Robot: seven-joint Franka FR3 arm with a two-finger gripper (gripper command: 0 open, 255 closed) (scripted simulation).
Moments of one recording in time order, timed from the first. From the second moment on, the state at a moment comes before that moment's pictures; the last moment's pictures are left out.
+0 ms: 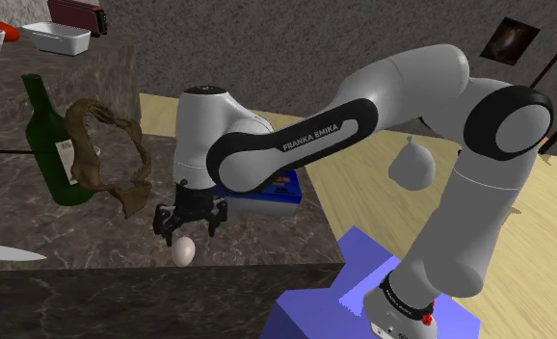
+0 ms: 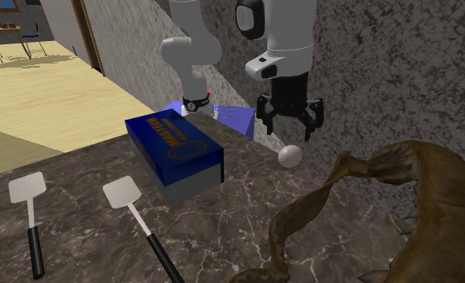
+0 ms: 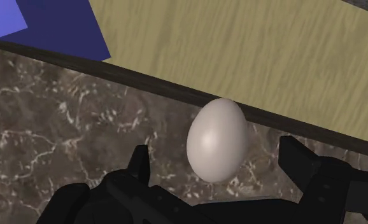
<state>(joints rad) 0.20 0.24 0.55 -1.95 0.01 2.16 1.01</state>
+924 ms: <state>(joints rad) 0.24 0.33 0.54 -1.95 -0.04 2.25 1.06</state>
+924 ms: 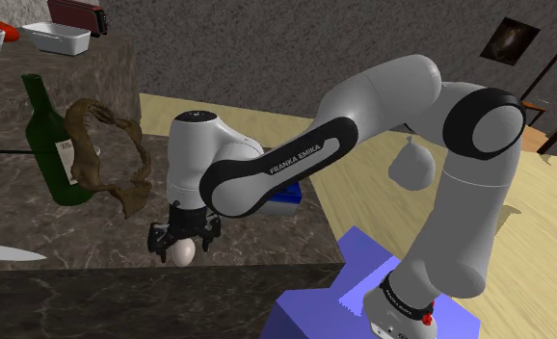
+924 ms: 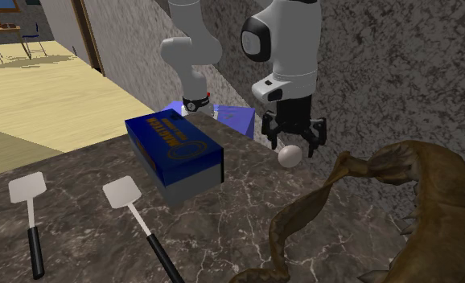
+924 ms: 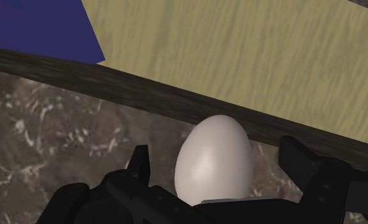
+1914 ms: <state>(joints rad) 0.23 0.31 0.55 -1.93 -0.03 2.21 1.05</state>
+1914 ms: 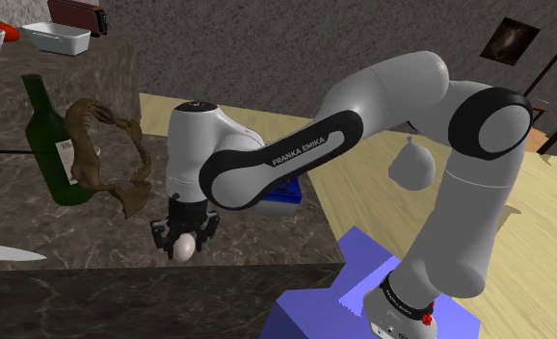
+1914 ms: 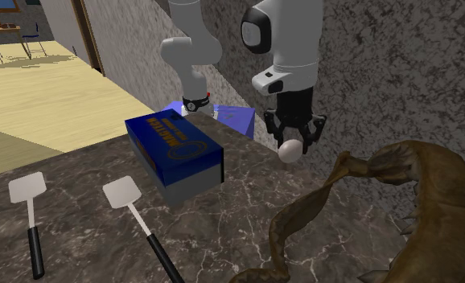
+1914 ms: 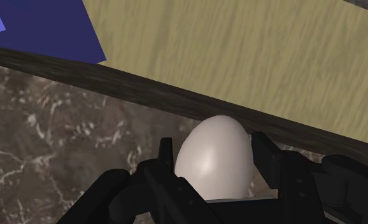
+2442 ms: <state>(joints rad) 0.22 0.26 0.56 -1.89 0.00 2.12 1.05</state>
